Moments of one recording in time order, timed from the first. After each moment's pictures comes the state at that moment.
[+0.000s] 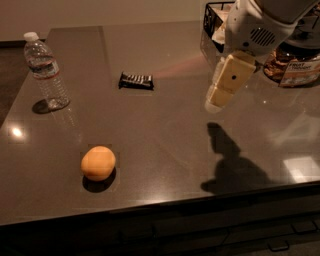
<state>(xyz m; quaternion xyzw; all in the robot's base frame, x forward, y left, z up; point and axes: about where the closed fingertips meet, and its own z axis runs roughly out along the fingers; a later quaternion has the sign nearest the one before) 0.497 -0.122 0.999 -0.62 0.75 0.02 0.23</state>
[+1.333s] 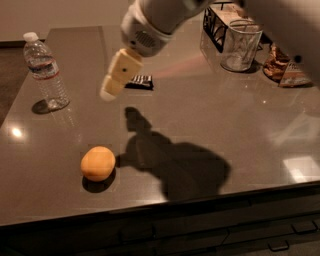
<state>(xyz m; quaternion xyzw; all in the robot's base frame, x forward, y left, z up) 0.554 0.067 0.988 -0.62 0.70 0.14 0.31</state>
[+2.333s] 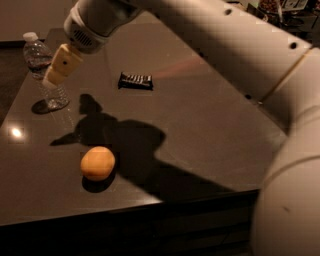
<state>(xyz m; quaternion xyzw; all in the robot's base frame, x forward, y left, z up) 0.610 0.201 0.977 -0.60 0.69 0.20 0.35</state>
